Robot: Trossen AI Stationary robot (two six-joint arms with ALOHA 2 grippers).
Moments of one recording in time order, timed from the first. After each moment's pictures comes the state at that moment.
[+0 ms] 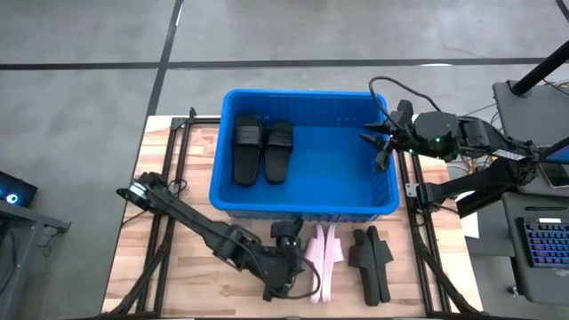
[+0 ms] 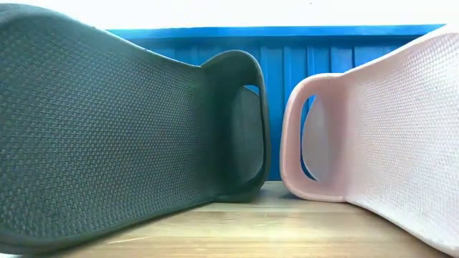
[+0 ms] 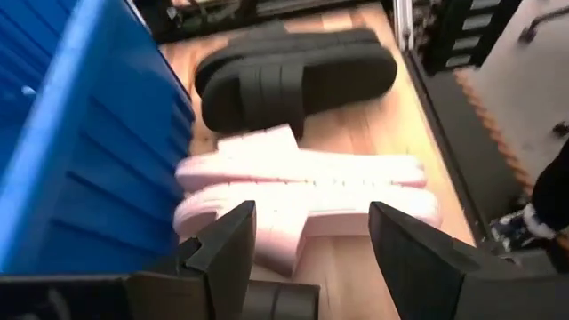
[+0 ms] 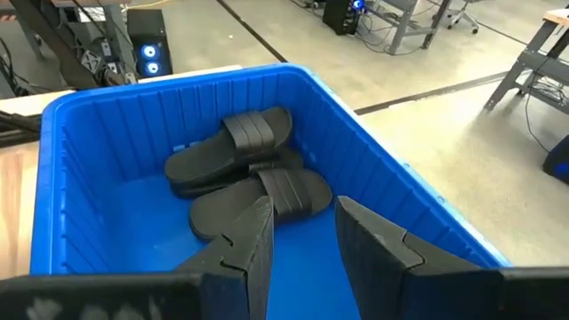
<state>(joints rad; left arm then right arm) -0.53 1.88 1.78 -0.63 -0.41 -0.23 0.01 1.00 1.42 -0.89 0.47 0.11</state>
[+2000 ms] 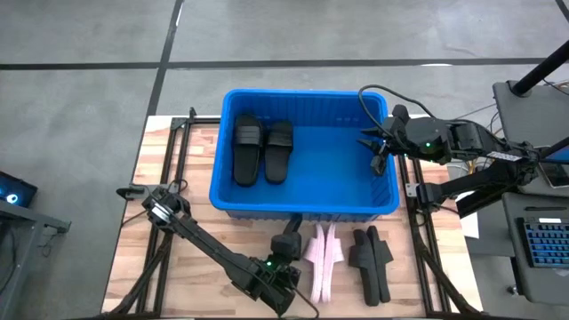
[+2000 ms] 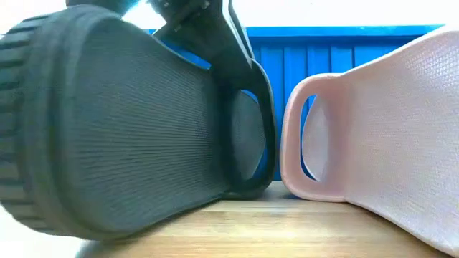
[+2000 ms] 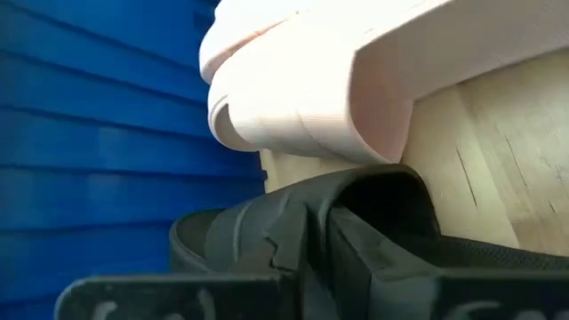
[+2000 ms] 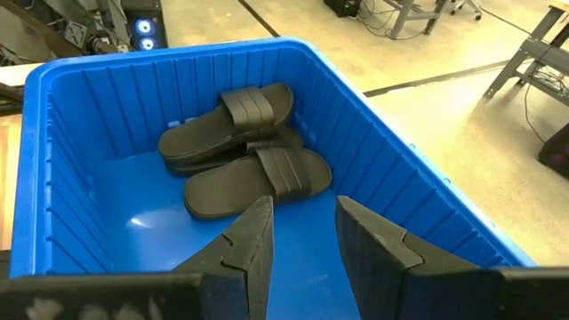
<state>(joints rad) -0.60 2.15 1.78 -0.82 -0.82 -0.07 0.01 1.00 1.36 -0.89 0.47 0.11</state>
